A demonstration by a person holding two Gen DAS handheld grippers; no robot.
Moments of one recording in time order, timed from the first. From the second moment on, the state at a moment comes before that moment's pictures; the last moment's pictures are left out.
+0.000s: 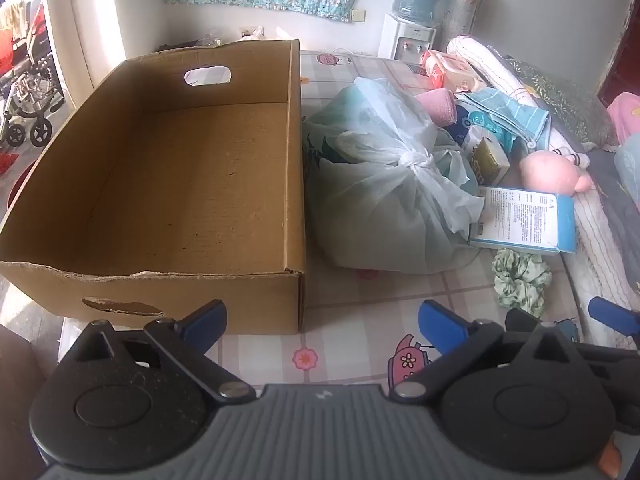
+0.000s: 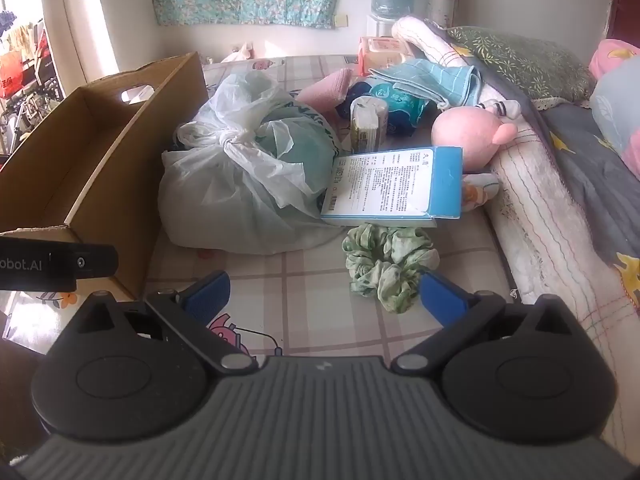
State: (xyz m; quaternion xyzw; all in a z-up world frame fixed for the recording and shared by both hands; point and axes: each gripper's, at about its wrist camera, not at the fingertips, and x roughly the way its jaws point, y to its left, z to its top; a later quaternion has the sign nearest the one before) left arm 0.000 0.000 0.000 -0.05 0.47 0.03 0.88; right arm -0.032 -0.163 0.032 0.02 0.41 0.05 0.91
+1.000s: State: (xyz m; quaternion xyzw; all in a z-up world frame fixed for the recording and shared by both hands) left arm 0.002 0.002 -0.005 -0.05 0.47 0.03 0.88; right arm -0.021 -0.162 0.028 0.01 0.43 0.04 0.90
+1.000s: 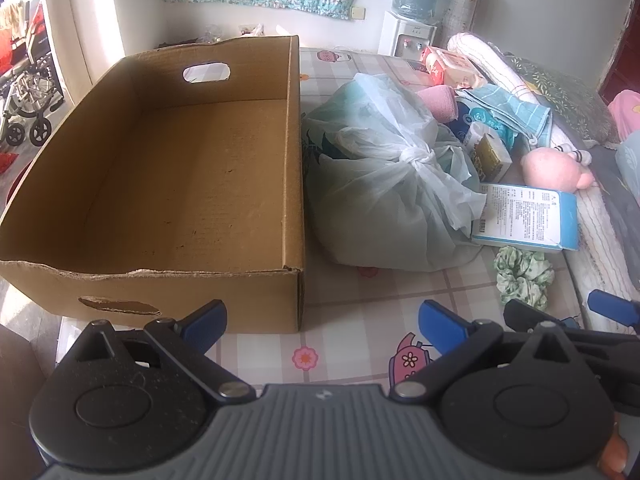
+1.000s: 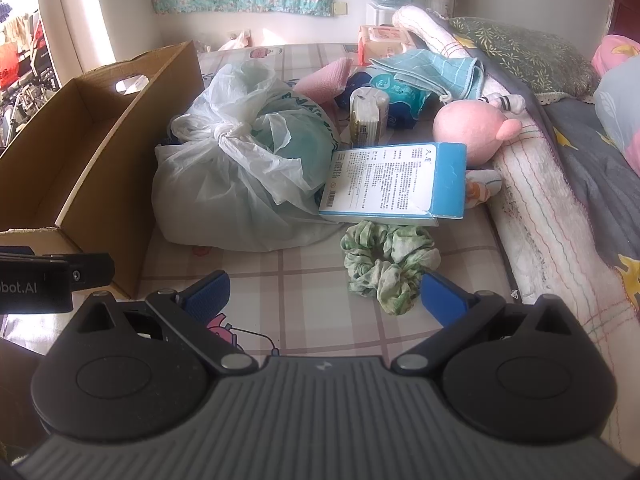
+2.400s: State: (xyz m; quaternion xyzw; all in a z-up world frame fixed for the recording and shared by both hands) left arm 0.000 0.007 -0.007 -0.05 0.47 0.04 0.88; right arm -0.016 -0.152 0.029 0.00 0.44 0.05 0.90
